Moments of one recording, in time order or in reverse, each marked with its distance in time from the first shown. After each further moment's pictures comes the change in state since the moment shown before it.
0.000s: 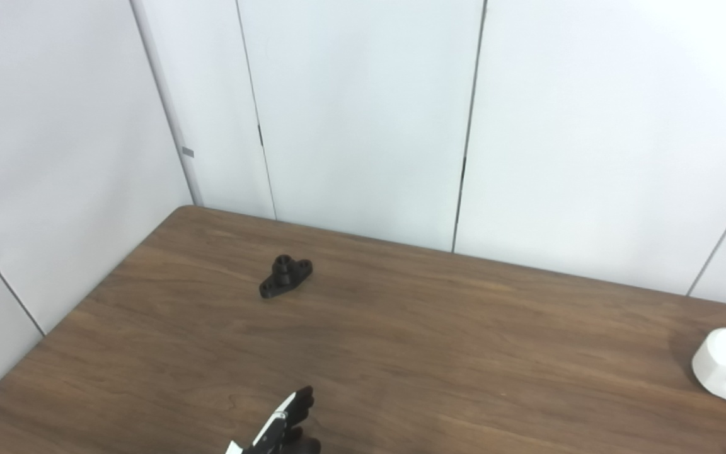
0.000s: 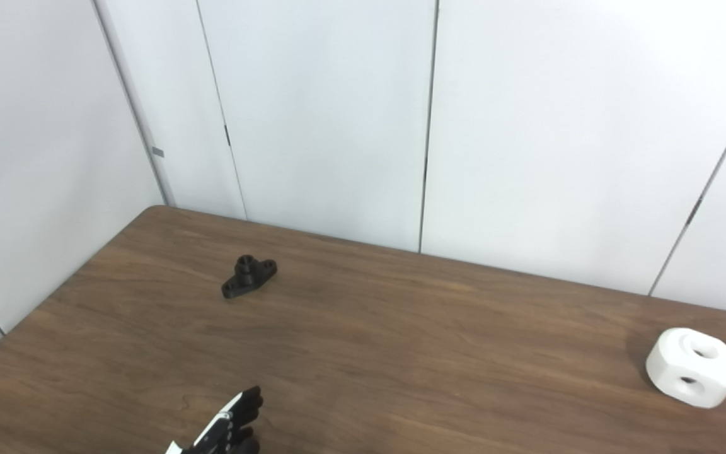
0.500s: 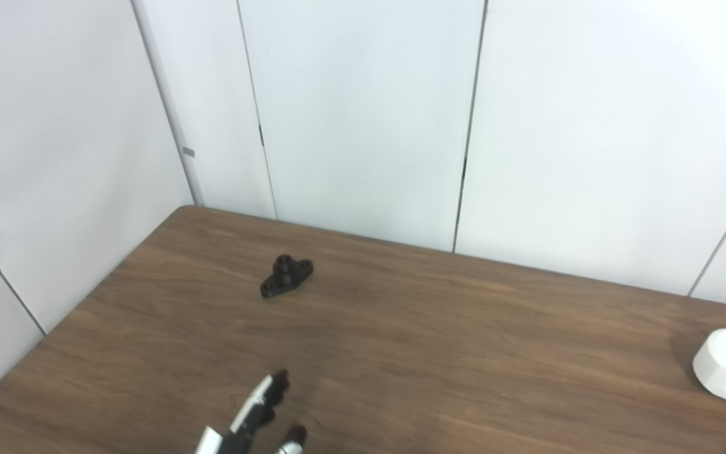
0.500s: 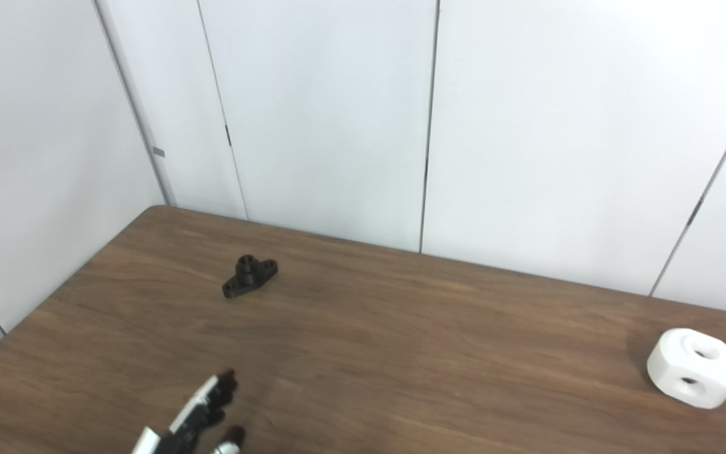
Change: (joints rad) left arm -0.011 0.006 0.074 -0.147 0.132 0.141 0.025; right arm 0.007 0.000 -0.004 -0.003 -0.011 -0.003 -0.002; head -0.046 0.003
